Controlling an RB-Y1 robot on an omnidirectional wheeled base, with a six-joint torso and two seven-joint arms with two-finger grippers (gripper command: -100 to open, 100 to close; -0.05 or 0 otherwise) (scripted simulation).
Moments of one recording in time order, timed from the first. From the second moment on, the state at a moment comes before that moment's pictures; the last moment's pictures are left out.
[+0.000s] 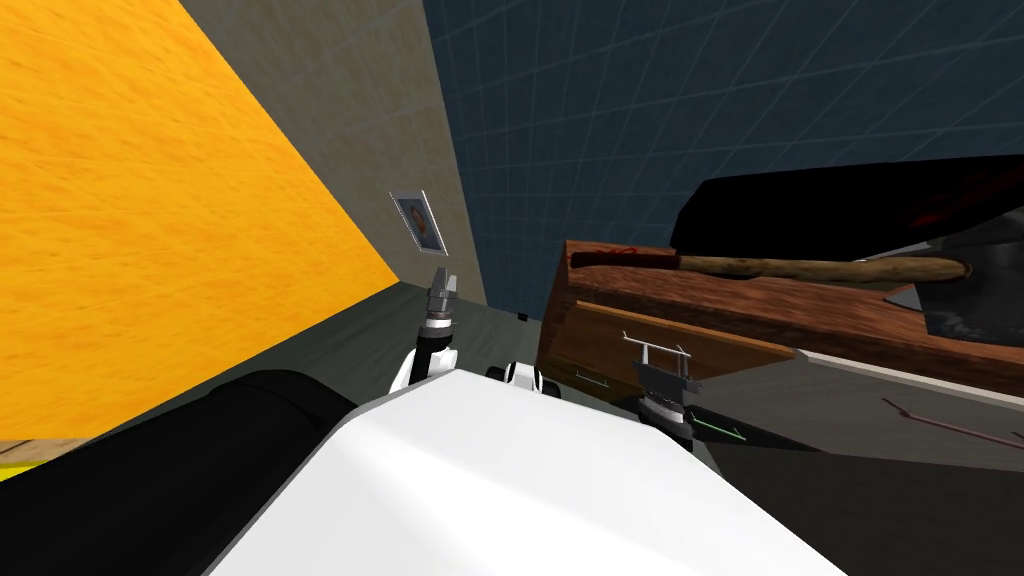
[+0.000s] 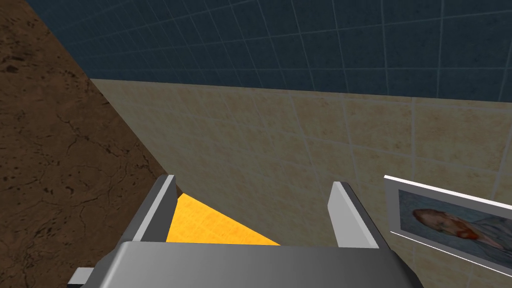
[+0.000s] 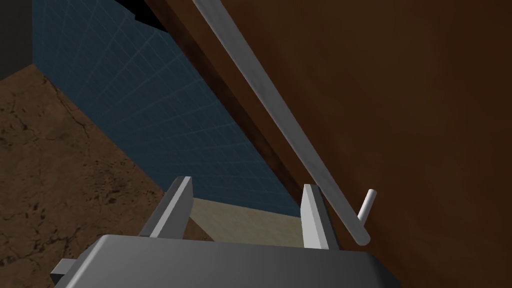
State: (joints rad) left arm 0.55 0.02 0.07 -2.25 -0.11 -0.55 -0.03; right arm 0.32 -0.02 -0.48 -1.37 0.28 -1.20 1.99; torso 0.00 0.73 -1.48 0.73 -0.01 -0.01
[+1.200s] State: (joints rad) left arm 0.55 0.02 0.07 -2.25 -0.11 -0.55 -0.03; right arm 0.35 -0.09 -0.48 -1.35 0.30 -1.20 2.00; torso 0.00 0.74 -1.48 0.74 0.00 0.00
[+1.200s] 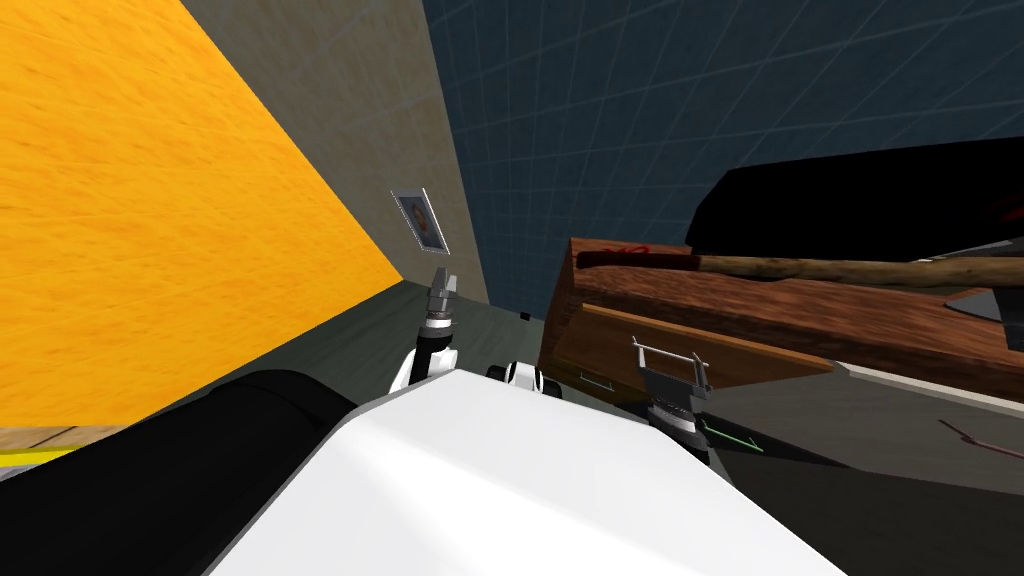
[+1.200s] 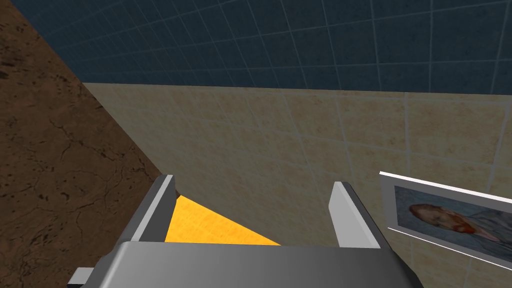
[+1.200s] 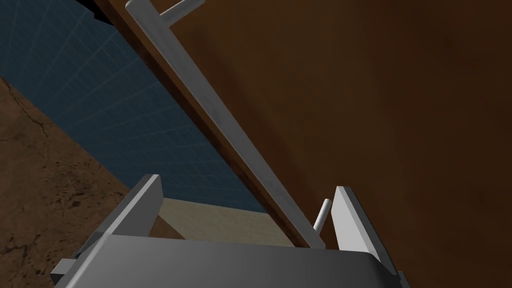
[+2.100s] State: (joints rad) left arm 0.55 0.02 0.07 -2.25 -0.11 -0.55 -0.03; right arm 0.43 -0.13 -0.53 -1.44 0.33 -1.03 1.95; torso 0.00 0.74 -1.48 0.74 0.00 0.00
